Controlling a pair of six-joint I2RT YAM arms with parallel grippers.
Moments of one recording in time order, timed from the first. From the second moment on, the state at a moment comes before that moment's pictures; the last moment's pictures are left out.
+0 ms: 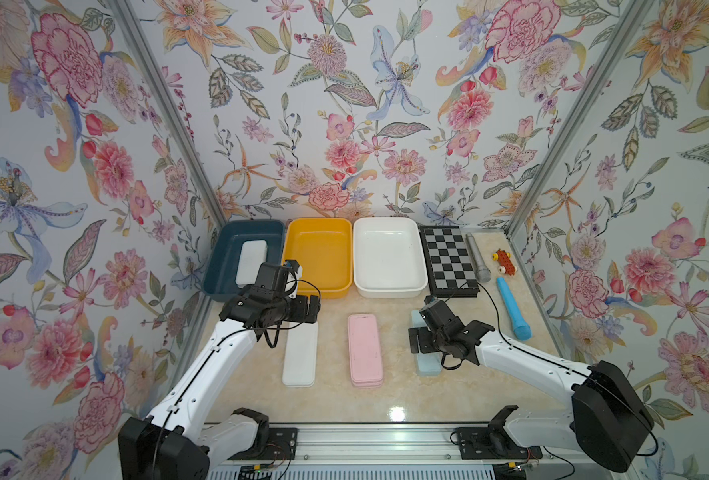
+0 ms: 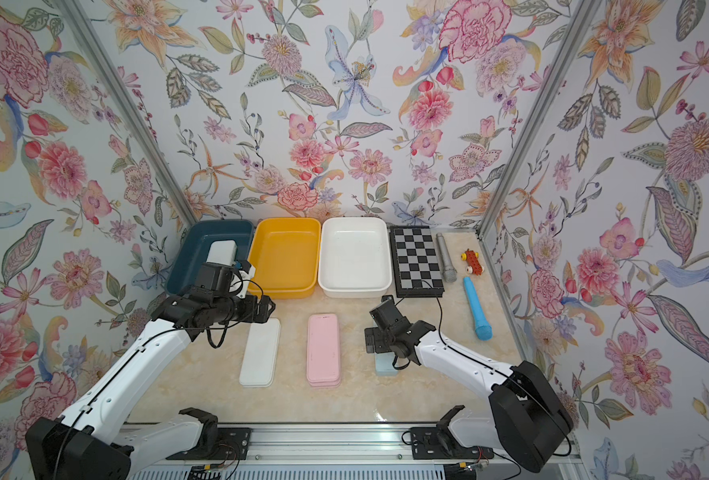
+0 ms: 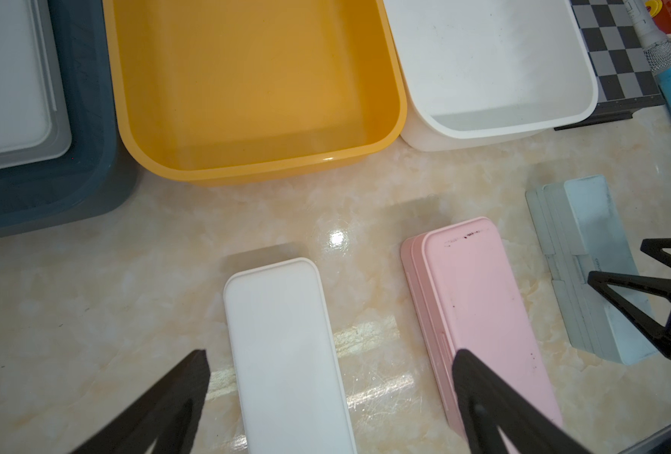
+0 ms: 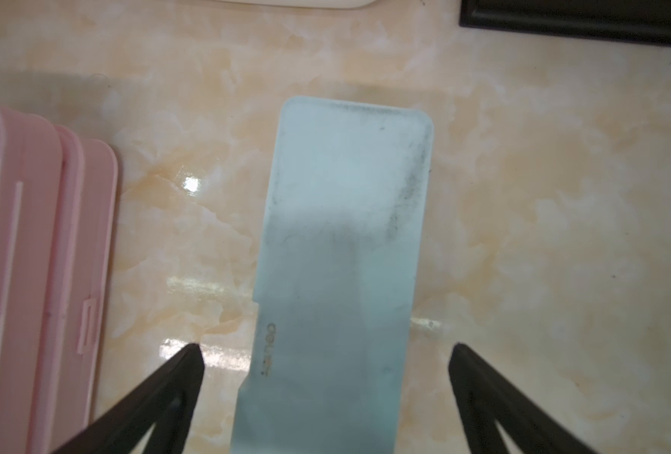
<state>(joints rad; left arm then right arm) -0.31 1.15 1.03 -0.77 0.11 -0.17 0.70 1.33 0.73 -0.49 0.22 0.48</state>
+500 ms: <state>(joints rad) -0.32 1.18 0.94 -0.72 0.14 -0.18 0.71 1.40 0.75 -0.48 0.30 0.52</state>
